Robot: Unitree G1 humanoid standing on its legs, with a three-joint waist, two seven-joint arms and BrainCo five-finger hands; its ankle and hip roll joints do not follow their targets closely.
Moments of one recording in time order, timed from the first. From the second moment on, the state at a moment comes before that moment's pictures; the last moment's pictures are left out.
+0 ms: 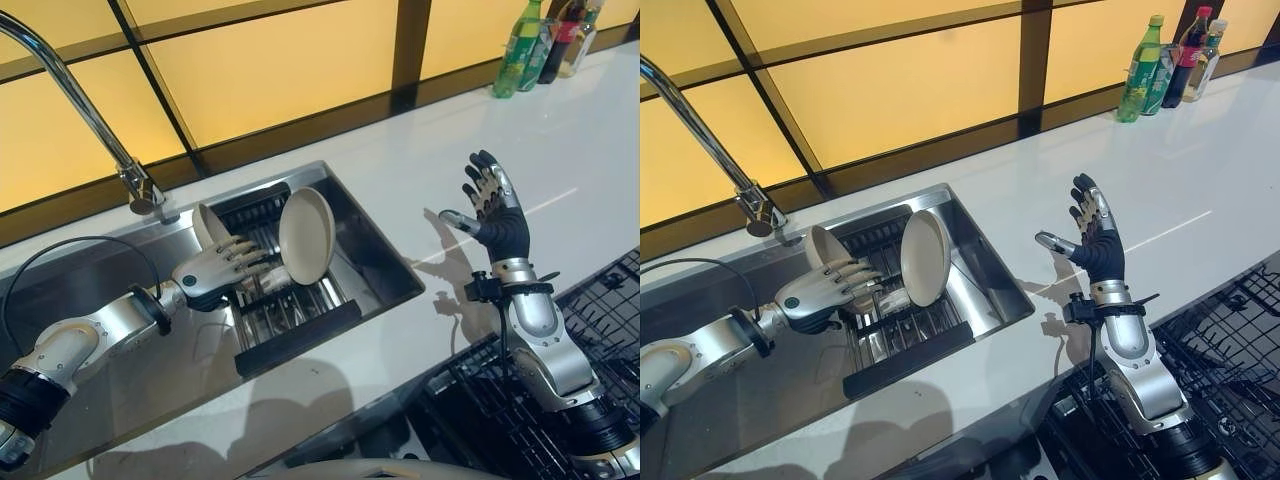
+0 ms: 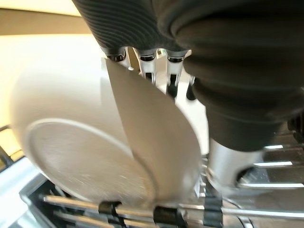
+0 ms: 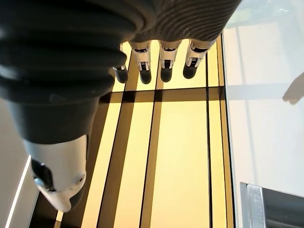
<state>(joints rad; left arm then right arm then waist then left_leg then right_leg) -0.17 1.11 -0.39 0.06 0.99 -0.42 0.23 -0.09 -0.60 0.17 -0.25 0.44 -0.17 -0.29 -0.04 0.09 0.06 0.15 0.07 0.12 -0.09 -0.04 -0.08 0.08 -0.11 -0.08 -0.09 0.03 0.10</state>
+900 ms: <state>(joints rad) -0.17 1.12 -0.30 0.06 0.99 -0.42 0.24 -0.09 -0.61 0.17 -0.25 0.47 -0.17 -0.29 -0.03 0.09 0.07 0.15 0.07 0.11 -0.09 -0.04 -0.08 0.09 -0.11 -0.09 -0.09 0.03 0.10</state>
